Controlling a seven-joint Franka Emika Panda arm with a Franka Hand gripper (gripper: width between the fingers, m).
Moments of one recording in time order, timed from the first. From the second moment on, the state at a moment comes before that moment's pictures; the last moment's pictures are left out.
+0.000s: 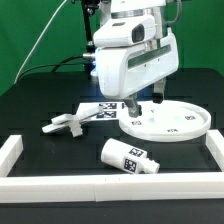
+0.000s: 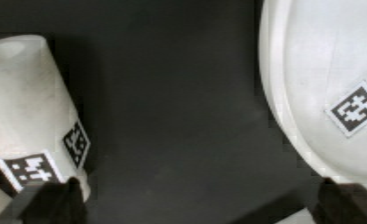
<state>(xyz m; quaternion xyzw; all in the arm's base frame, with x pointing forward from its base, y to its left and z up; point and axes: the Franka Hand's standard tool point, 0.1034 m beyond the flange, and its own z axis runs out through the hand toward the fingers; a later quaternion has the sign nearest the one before) 0.530 0.025 0.080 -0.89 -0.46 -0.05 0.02</state>
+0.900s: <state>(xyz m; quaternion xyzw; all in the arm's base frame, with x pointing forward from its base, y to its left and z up) 0.604 -0.008 0.069 -0.87 -0.49 -0.02 0.01</state>
